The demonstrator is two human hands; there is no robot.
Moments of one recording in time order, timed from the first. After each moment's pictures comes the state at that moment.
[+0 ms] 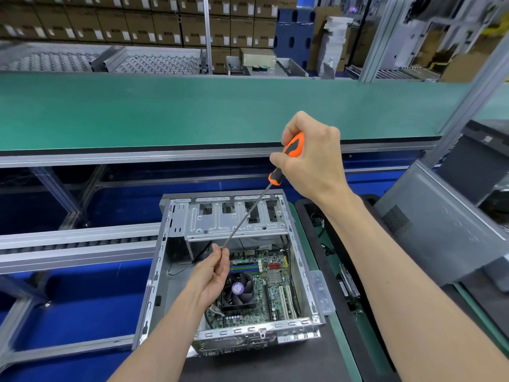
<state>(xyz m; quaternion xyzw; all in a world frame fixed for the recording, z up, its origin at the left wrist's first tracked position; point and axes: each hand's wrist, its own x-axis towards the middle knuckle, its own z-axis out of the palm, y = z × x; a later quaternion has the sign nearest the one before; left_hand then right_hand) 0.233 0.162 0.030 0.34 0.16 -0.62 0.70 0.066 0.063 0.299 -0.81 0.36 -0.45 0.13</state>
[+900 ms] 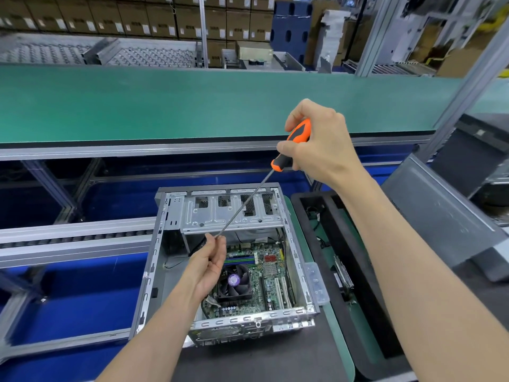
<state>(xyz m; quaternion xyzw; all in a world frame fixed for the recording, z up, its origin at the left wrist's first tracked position) 0.228 0.167 0.043 0.32 0.12 -0.60 0.72 0.045 0.058 0.315 -0.82 0.37 -0.37 0.24</state>
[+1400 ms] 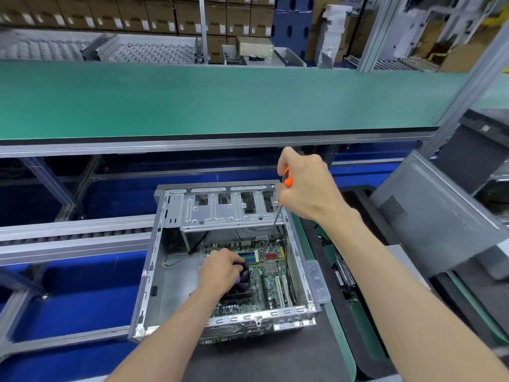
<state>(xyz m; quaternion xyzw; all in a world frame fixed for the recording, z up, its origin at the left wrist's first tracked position) 0.202 0.160 0.027 0.82 -0.50 -0.22 0.17 0.042 0.058 0.241 -0.88 0.39 -0.26 0.08</state>
